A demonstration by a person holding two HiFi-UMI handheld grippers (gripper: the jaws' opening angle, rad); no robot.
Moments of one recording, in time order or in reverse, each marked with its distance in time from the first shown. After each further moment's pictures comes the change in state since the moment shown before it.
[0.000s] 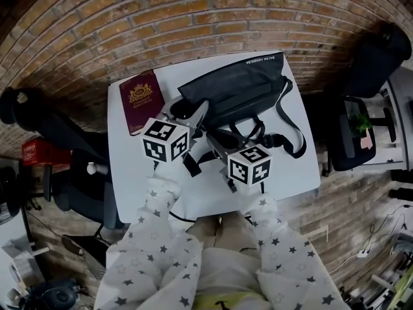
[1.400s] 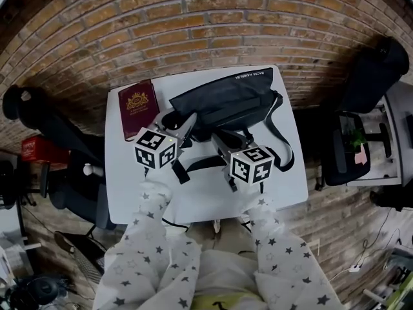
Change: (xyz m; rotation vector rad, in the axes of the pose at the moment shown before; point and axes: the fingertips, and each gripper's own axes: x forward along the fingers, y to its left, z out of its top) left arm 0.005 -0.008 -0.006 0.043 0.005 0.024; right arm -0.033 -0.047 0.034 -0.025 -0.032 -0.016
